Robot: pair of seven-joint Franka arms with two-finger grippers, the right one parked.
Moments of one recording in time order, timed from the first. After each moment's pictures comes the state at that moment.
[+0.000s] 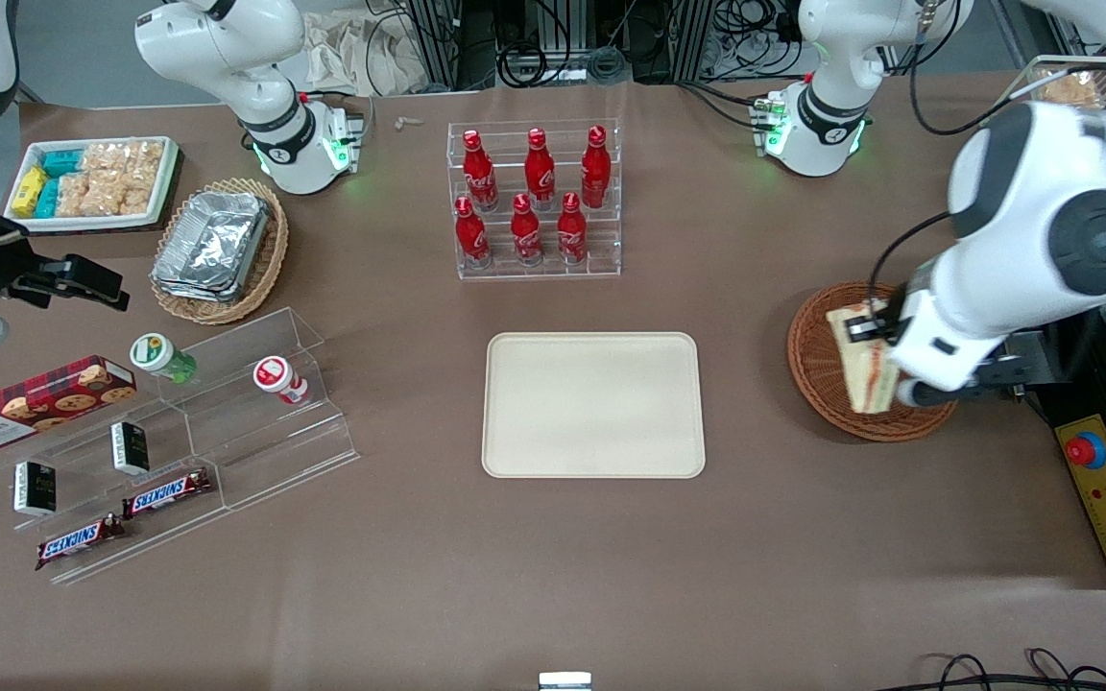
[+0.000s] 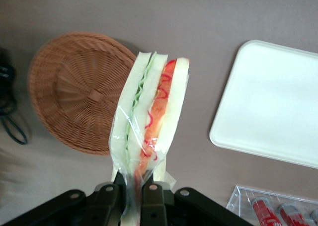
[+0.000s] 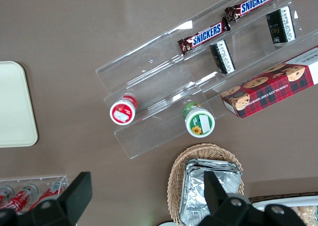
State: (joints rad) arm 0.00 0.26 -0.30 -1.55 0.04 1.55 -0.49
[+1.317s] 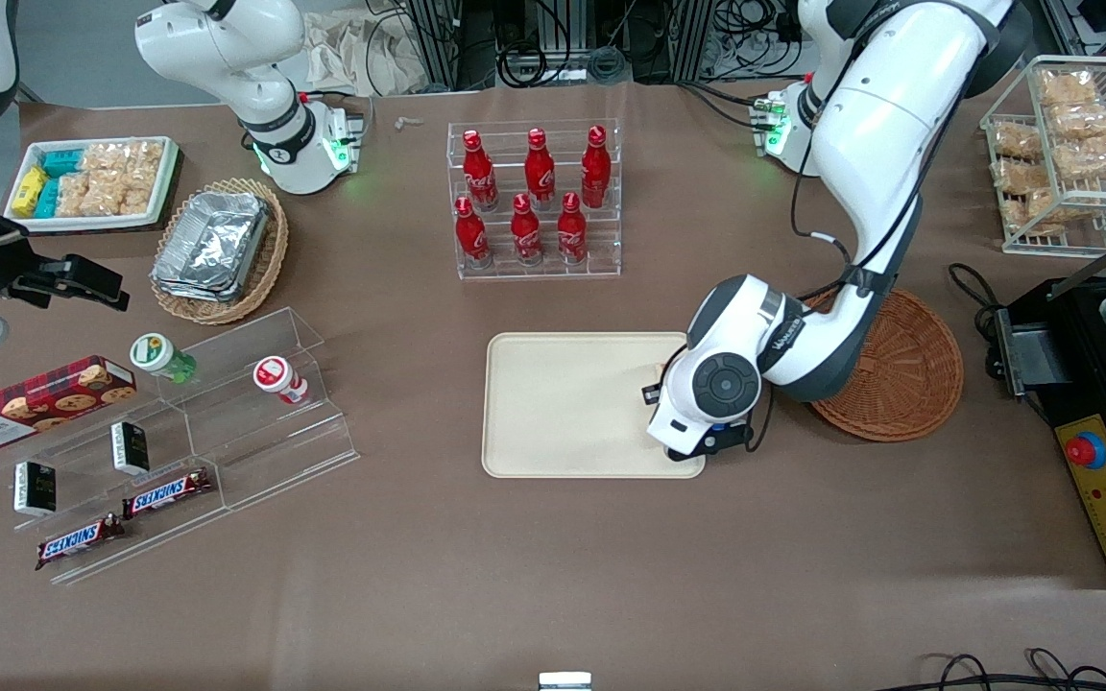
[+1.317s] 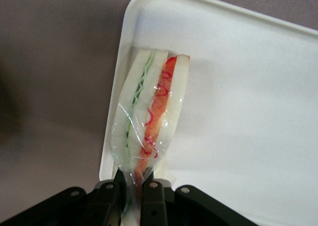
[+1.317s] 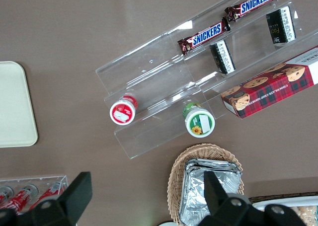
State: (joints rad) arm -0.25 0.70 -0.32 -1.50 0.07 1.92 -0.82
